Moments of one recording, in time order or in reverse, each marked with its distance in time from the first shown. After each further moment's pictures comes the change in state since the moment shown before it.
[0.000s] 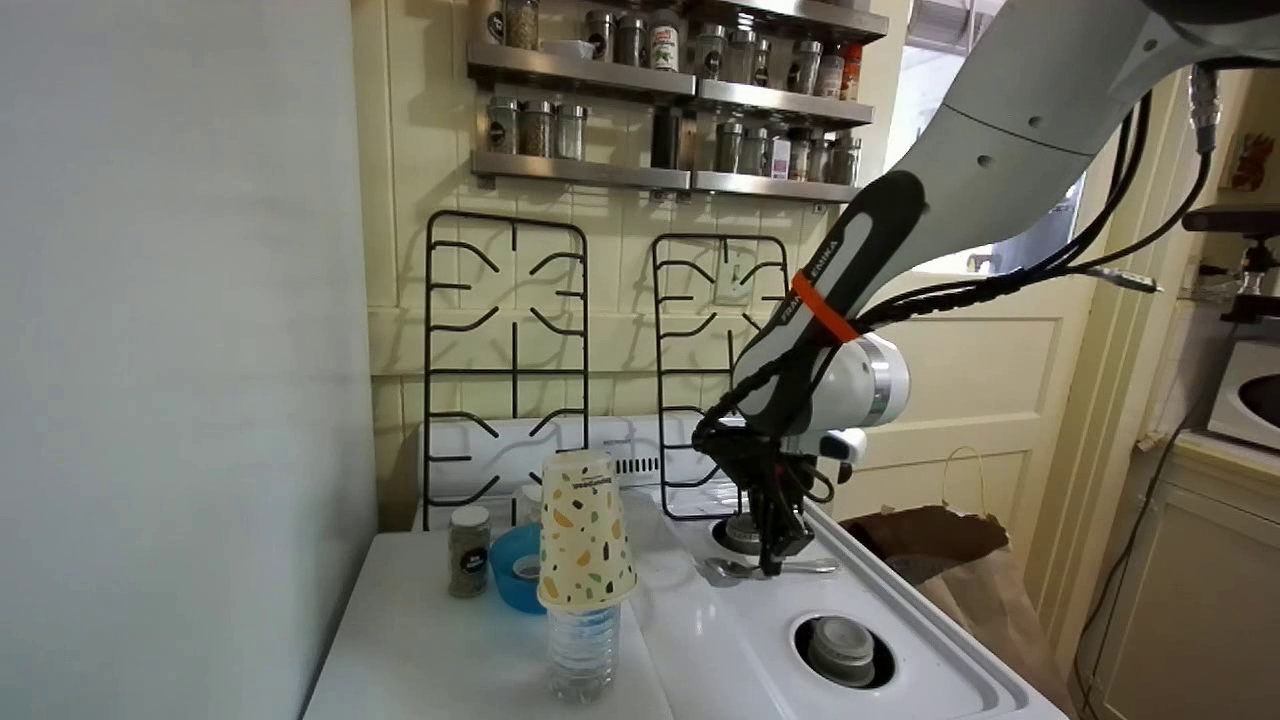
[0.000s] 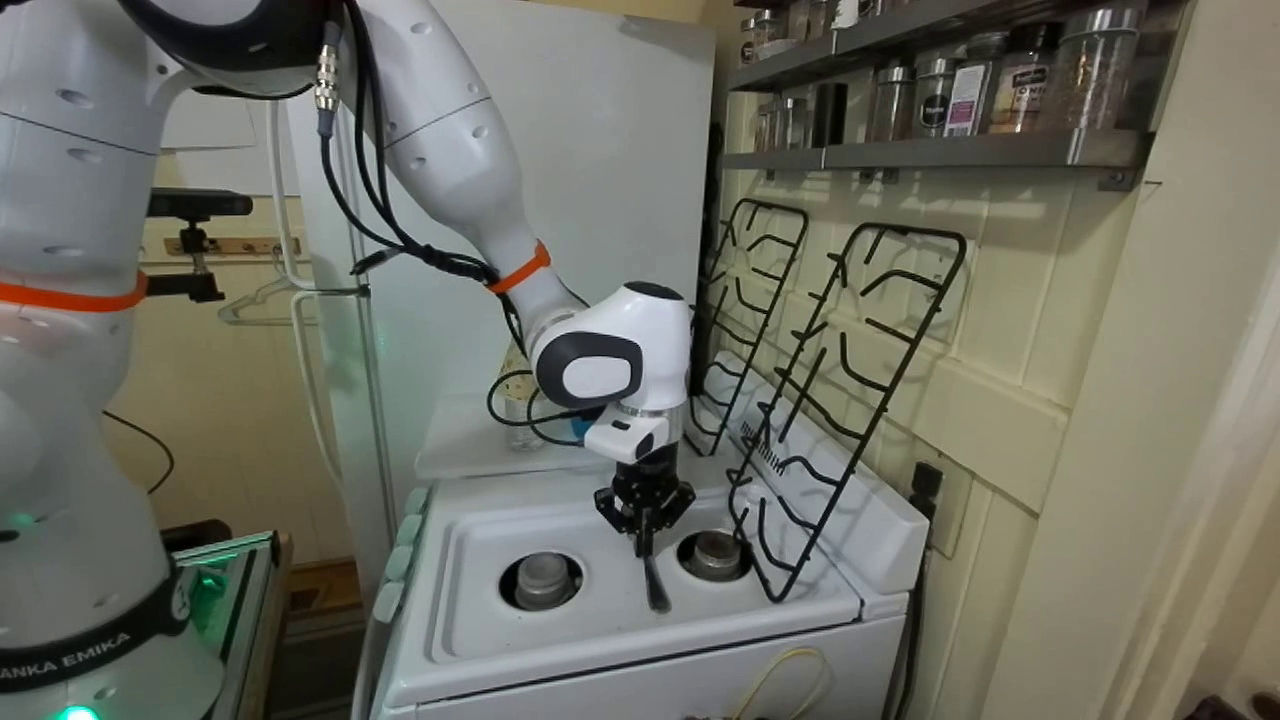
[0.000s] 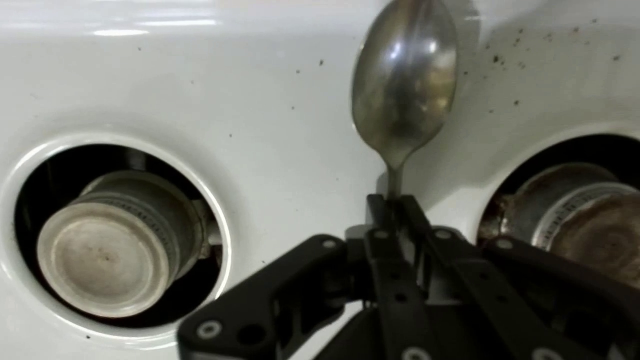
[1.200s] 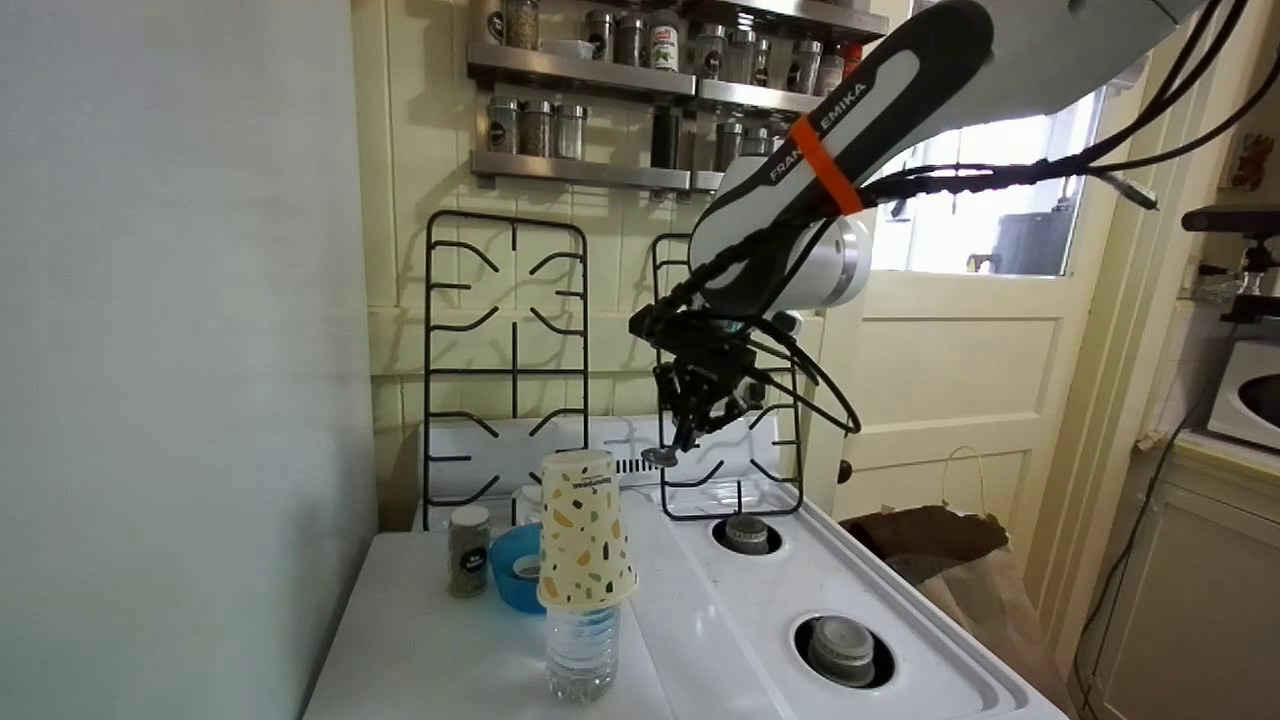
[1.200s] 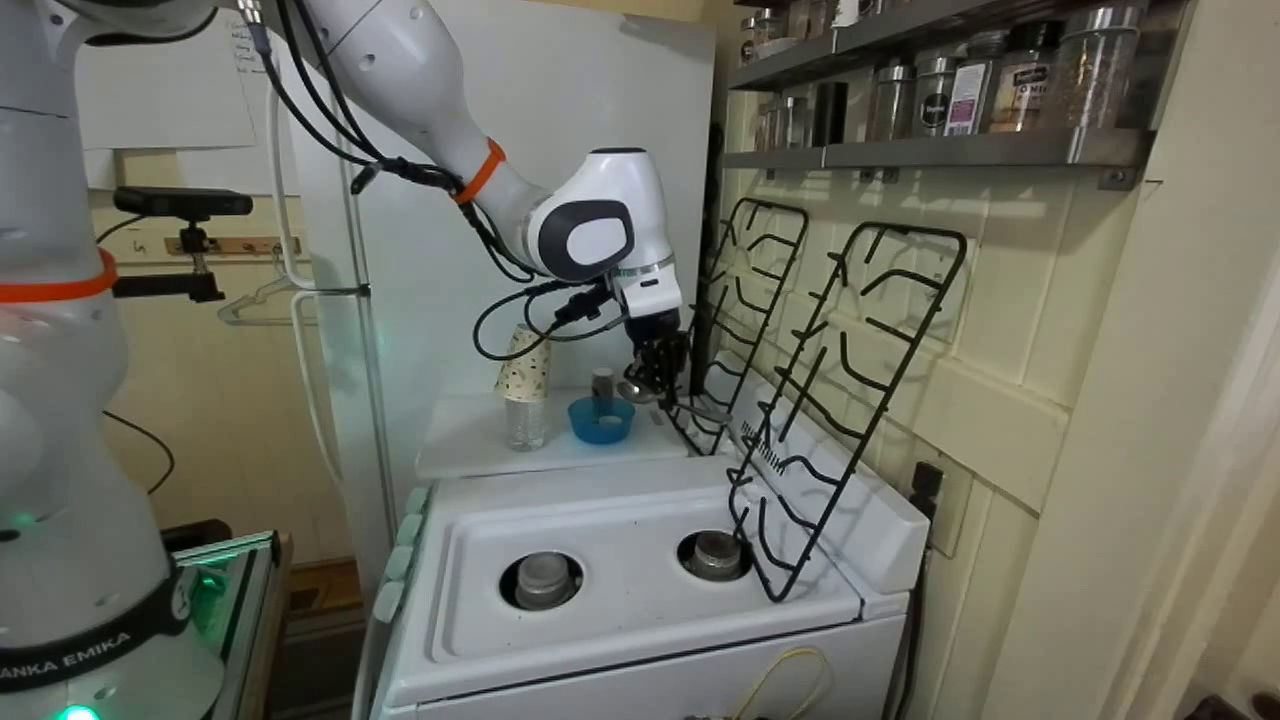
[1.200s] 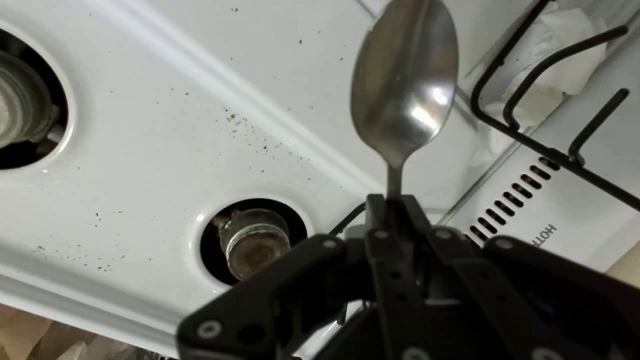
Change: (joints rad) arm 0.008 -0.217 0.145 0.088 -0.115 -0.039 -0.473
